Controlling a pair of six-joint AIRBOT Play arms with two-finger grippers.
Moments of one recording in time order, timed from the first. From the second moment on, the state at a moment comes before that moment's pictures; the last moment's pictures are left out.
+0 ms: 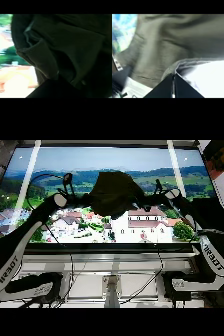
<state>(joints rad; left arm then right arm) -0.37 -1.37 1.01 0.95 -0.49 -1.59 0.12 -1.47 1.11 -0.63 0.85 1.60</state>
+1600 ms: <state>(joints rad) -0.54 -1.28 0.74 1.06 -0.26 -1.70 0.10 -1.38 0.93 -0.90 1.07 1.55</state>
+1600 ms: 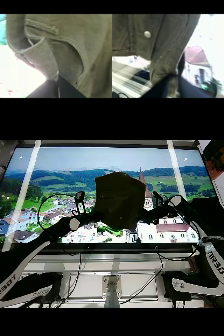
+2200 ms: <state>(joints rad) -0.33 -1.11 0.72 1.11 -0.45 -1.80 0.11 -1.38 1.20 -1.02 1.12 1.56</state>
